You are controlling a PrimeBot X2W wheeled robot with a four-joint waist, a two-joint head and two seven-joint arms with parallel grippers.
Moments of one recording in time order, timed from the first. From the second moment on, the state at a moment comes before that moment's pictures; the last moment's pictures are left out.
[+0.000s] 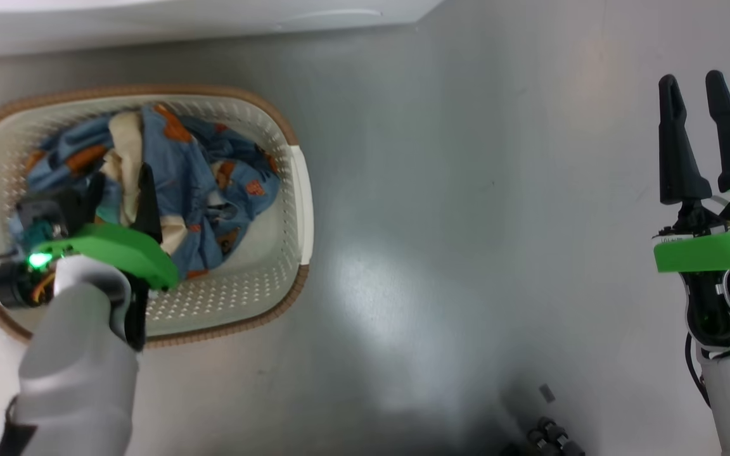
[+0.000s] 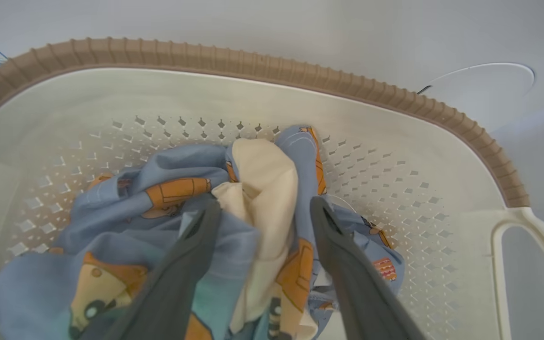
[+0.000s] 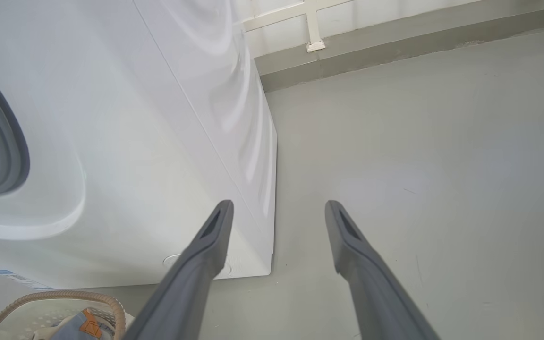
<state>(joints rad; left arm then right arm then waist) -0.81 0.07 -0.04 0.99 -0.23 -0.10 -0.25 -0.46 -0.28 0.03 0.07 0.62 0.12 -0.25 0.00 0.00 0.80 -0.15</state>
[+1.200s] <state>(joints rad) -1.04 0.12 -0.08 1.29 -0.29 -0.12 -0.12 -0.54 -0.25 0.05 0.05 0.57 0.12 -0.26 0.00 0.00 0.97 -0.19</state>
